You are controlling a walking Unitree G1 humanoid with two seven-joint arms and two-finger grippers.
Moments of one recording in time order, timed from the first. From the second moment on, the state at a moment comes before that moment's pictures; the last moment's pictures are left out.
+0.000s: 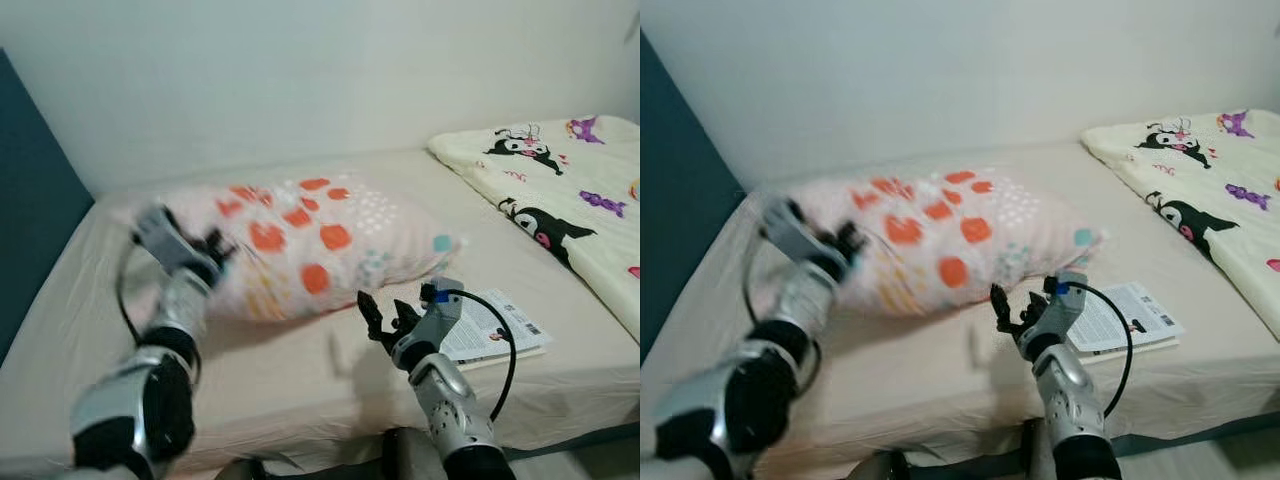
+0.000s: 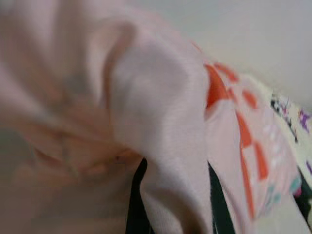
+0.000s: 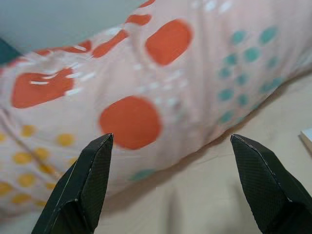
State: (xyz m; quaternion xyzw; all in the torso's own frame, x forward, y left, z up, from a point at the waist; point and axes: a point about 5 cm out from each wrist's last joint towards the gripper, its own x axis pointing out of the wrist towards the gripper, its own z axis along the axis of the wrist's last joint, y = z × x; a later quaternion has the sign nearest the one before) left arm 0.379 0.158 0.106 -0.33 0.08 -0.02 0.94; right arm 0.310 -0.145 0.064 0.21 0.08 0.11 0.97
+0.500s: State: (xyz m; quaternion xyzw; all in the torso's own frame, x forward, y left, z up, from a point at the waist) left arm 0.348 0.153 0.055 -0.29 0.15 0.00 0.94; right arm 0.310 -0.146 0.065 0.21 0.07 0.11 0.97
